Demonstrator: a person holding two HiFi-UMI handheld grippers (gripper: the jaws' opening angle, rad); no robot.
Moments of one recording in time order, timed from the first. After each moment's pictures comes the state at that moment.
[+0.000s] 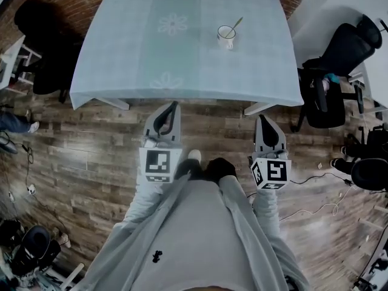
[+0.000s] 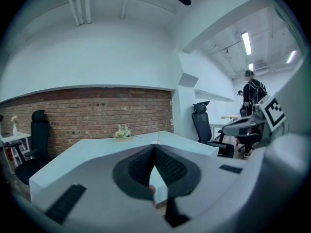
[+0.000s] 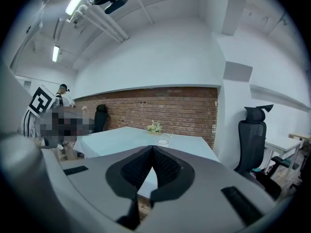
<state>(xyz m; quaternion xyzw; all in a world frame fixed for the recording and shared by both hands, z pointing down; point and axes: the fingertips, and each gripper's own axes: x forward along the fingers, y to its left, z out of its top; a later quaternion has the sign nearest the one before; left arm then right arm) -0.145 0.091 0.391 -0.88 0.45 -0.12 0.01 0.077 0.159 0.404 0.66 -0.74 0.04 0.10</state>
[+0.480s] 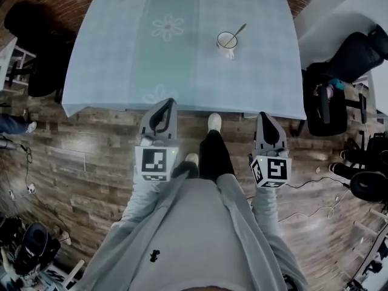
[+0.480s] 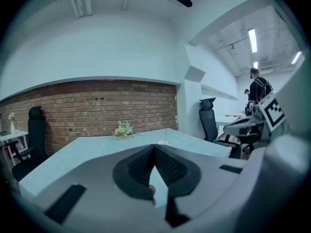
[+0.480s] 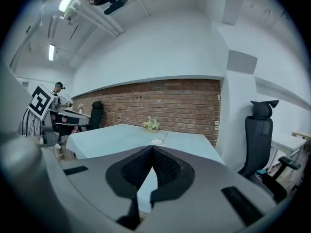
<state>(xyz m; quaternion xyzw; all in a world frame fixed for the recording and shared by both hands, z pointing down) -0.119 0.002 0.413 -0.88 0.46 -0.13 -0.01 0.112 0.070 0.429 0.66 -0.74 0.06 0.11</state>
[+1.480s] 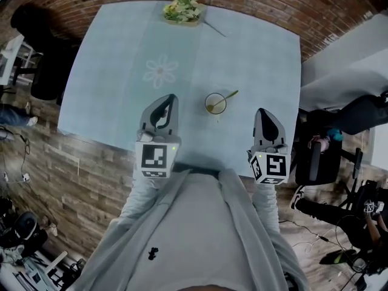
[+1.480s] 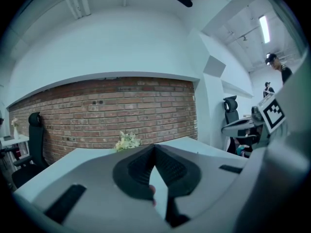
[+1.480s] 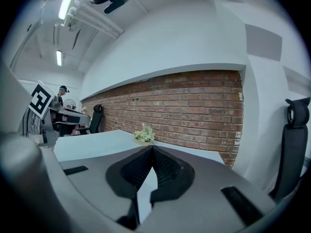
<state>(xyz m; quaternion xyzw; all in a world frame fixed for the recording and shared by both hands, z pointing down) -0.029 -0.212 0.376 -0.85 0.52 -0.12 0.00 0.204 -0.180 0.398 0.61 -0.79 0.03 0.10</state>
